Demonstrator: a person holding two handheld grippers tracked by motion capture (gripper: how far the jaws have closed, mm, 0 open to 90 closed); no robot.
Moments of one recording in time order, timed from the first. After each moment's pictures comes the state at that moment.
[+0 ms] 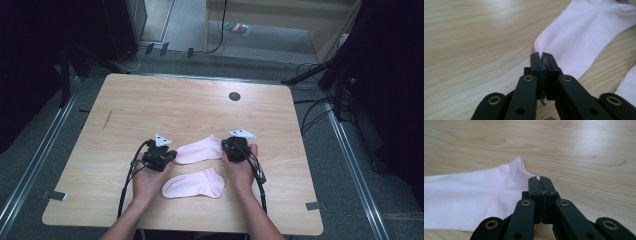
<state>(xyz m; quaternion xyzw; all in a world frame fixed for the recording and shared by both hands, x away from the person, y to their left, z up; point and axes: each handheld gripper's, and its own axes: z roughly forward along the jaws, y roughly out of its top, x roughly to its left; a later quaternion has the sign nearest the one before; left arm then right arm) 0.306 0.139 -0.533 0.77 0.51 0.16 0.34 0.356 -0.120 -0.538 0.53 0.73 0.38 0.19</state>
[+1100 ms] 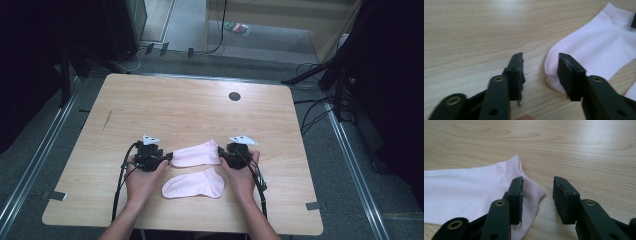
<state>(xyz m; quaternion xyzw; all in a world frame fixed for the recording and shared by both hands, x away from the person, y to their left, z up) 0.302 0.161 -0.537 0.73 0.58 0.14 0.35 0.341 -0.123 -0.548 0.53 0.73 0.39 0.18</state>
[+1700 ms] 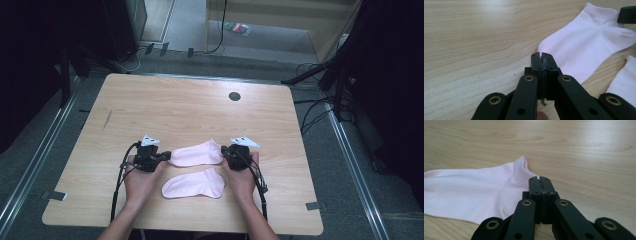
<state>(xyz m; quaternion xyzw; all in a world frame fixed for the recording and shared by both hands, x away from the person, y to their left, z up) 0.300 0.165 -0.536 0.74 0.55 0.12 0.39 0.332 -0.125 -0.542 0.53 0.73 0.41 0.17</state>
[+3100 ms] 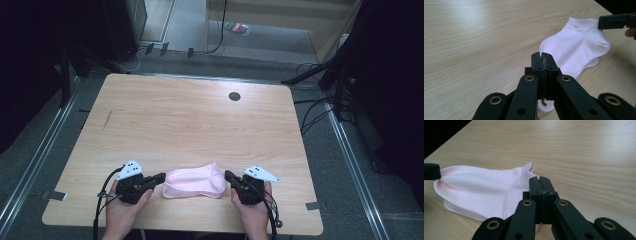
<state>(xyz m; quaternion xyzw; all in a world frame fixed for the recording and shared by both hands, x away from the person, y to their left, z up) 0.210 0.185 -0.518 0.75 0.47 0.09 0.46 0.231 -0.153 -0.521 0.51 0.71 0.47 0.12</state>
